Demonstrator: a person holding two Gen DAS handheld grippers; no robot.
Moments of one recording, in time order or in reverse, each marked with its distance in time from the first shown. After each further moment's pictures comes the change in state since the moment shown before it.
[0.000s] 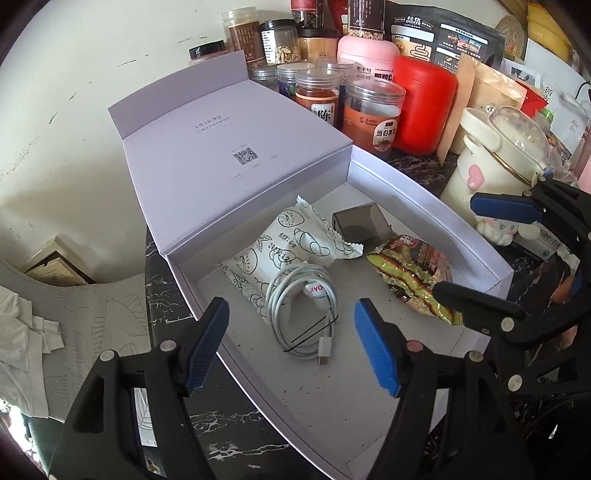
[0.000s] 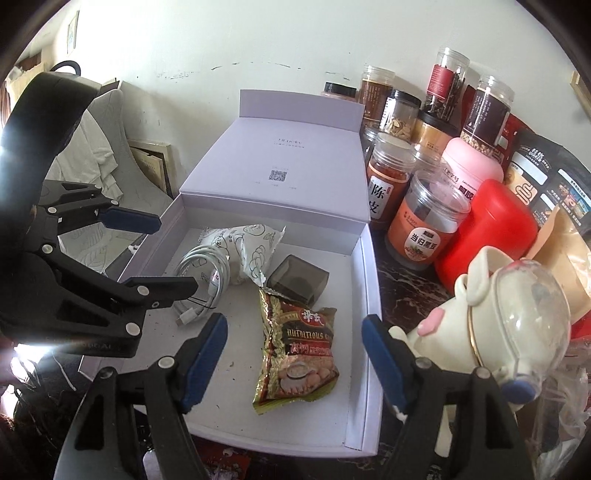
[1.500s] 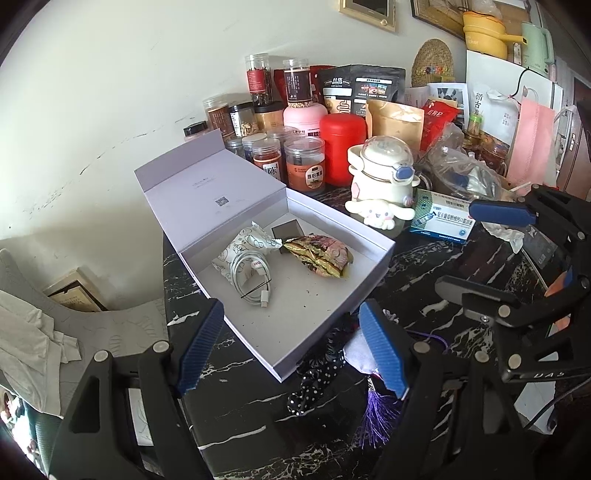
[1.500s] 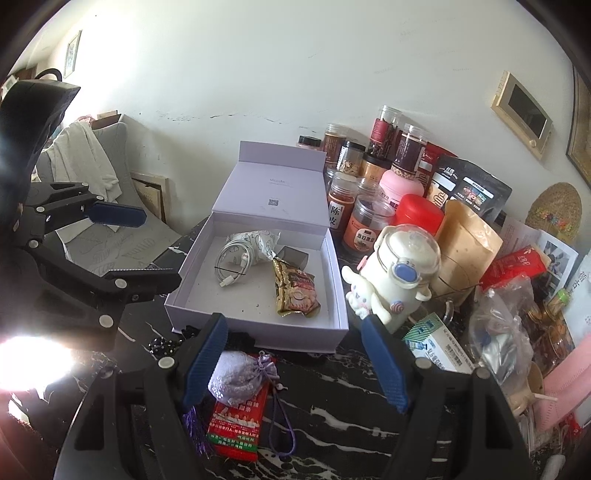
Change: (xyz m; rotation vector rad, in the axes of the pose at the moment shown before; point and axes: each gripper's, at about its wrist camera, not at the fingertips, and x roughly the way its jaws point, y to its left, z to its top) left arm -0.173 -0.069 -0.089 0.103 -0.212 -0.018; right arm -0.164 0.045 -0.076 0.053 -0.143 -0.128
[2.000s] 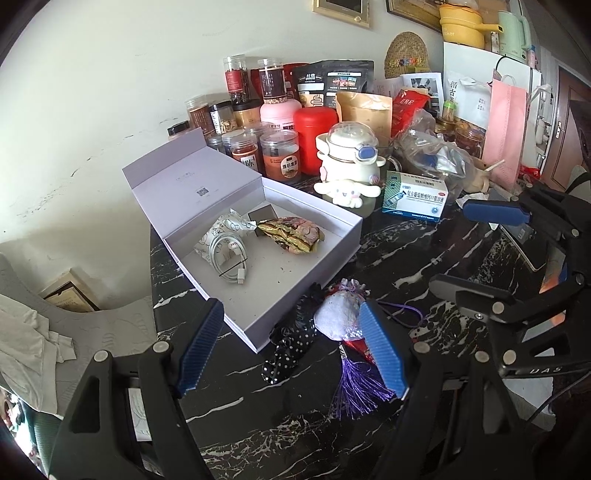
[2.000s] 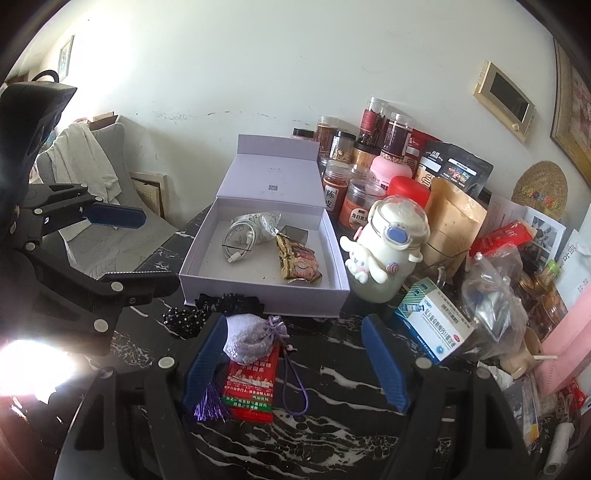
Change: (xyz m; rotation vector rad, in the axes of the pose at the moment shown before) left arm -0.027 -0.026 -0.035 0.050 0.002 -0.047; right arm -0.028 0.011 -0.038 0.045 0.015 -0.015
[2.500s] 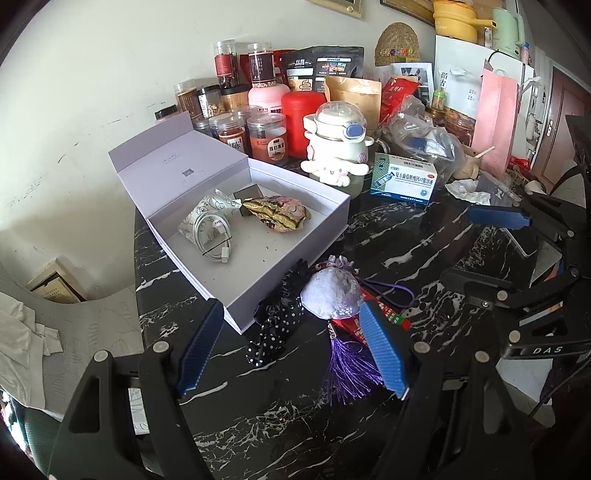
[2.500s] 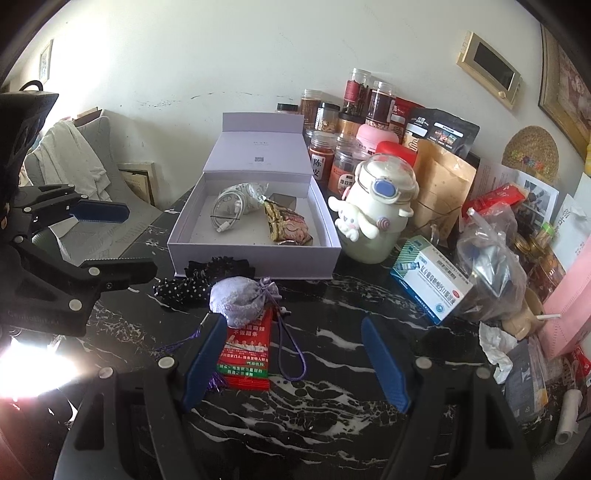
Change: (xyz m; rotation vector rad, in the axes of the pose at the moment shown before) left arm 0.016 0.002 -0.021 -0.008 0.040 -0.060; right arm 0.010 -0.010 -0.029 0.067 0.084 -0.022
